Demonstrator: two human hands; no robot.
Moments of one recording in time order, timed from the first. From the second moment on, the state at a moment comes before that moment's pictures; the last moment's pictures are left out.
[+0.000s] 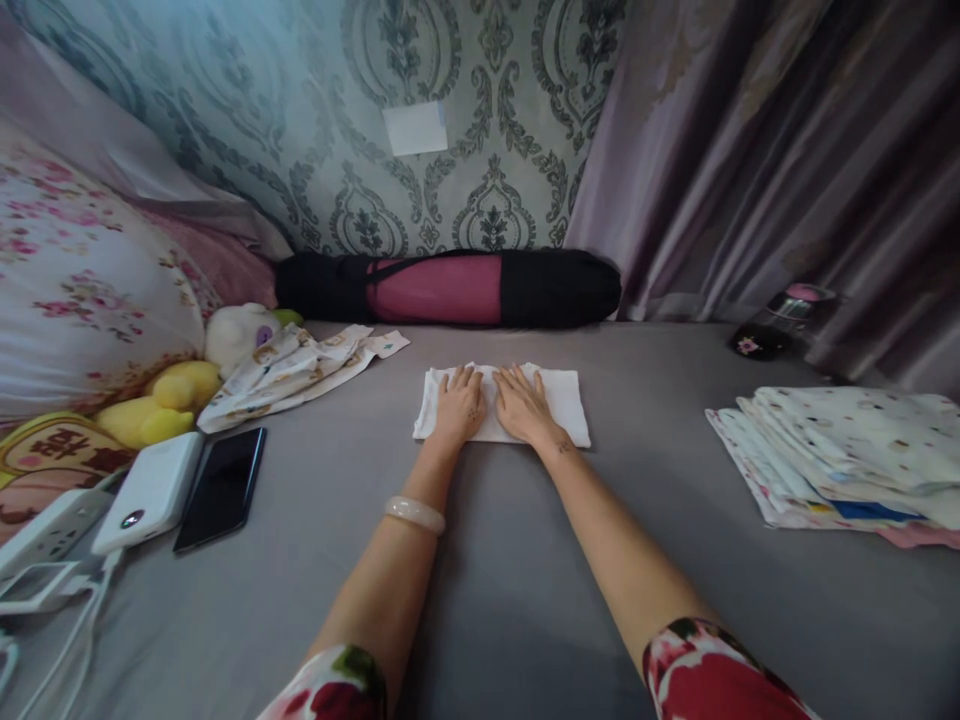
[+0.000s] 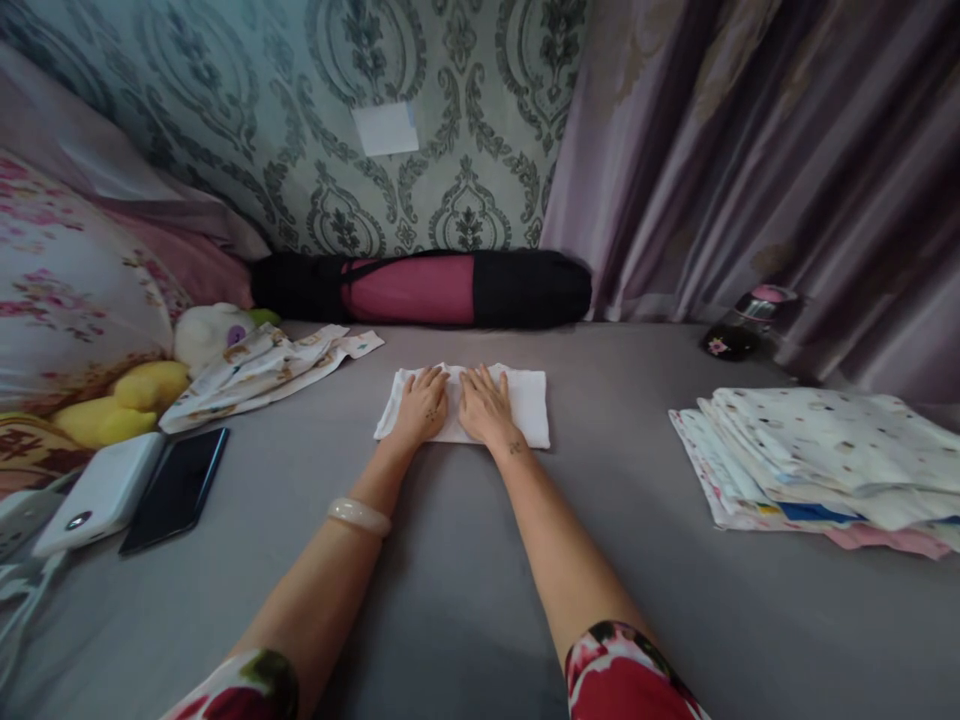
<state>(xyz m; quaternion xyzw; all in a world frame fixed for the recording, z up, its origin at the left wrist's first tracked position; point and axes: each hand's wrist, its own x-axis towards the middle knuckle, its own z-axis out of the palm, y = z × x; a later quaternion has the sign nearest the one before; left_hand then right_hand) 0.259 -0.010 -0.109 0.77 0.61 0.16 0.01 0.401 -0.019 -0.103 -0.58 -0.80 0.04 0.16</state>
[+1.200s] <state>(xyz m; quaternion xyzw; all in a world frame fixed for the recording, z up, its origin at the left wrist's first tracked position) 0.268 -0.024 -0.108 0.78 0.61 0.10 0.01 0.403 -0.033 -0.106 -0.64 -0.76 0.02 0.14</state>
